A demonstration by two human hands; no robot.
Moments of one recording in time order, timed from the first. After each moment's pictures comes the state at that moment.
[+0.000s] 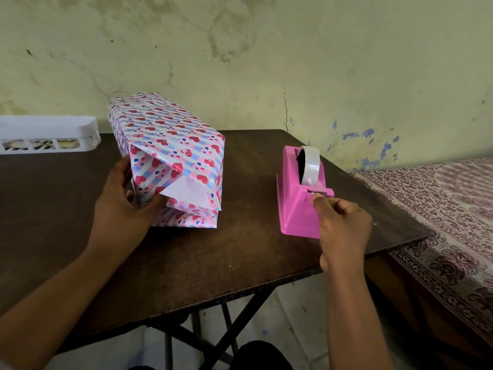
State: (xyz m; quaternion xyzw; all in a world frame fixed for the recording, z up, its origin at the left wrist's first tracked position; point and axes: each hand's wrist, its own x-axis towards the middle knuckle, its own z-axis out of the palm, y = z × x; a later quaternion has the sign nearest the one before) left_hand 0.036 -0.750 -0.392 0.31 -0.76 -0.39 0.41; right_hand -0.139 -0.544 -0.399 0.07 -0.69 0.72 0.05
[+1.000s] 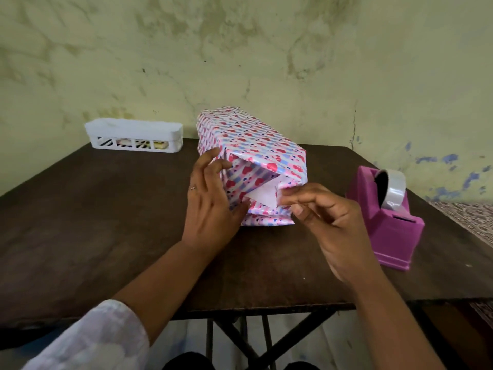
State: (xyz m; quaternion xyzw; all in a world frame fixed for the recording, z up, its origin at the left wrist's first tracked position) left_hand 0.038 -0.765 -0.406 0.24 -0.82 -0.11 0.50; right_hand -0.085 -0.611 -0.380 0.58 -0.48 0.65 -0.10
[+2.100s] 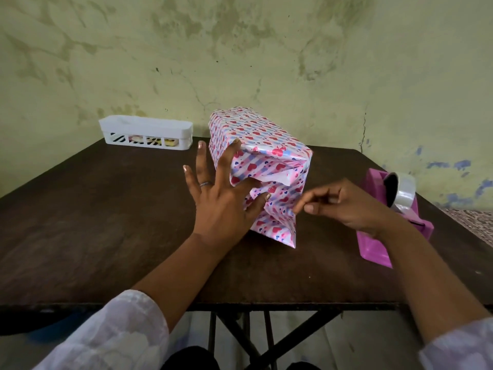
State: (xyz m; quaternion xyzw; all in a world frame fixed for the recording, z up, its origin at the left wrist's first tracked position) left_hand 0.037 -0.758 -0.401 0.29 -0.84 0.05 0.46; right_hand -0.142 -0.623 -0.345 0.65 -0.63 0.36 -0.23
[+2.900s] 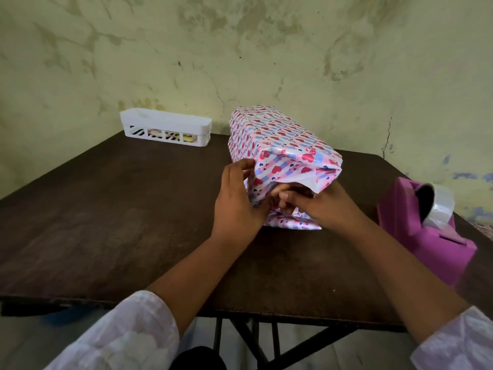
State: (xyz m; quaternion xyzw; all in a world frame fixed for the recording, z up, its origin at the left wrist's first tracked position) left_hand 0.041 -0.765 -0.402 0.30 -0.76 -0.33 0.47; right_hand -0.099 -0.685 -0.356 0.64 -0.66 0.39 -0.06
